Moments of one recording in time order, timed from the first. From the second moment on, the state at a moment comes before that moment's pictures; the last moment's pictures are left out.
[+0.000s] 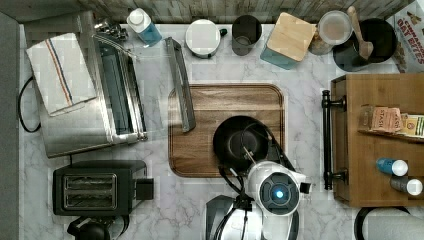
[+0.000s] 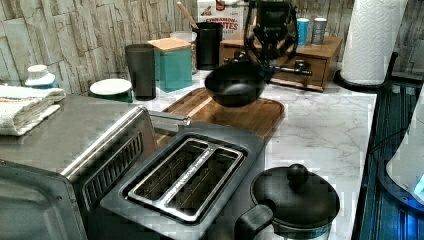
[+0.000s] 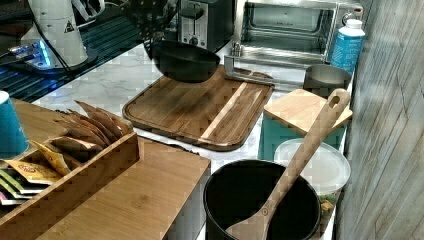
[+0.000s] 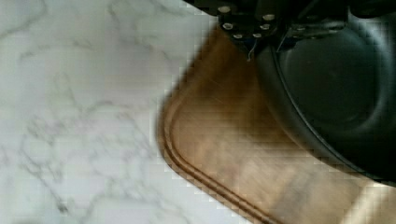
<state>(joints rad) -0.13 -0.29 -0.06 -2.66 -0.05 0.83 0.07</state>
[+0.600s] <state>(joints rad) 0.00 -0.18 -0.09 -2.27 0.02 0.63 -0.26</state>
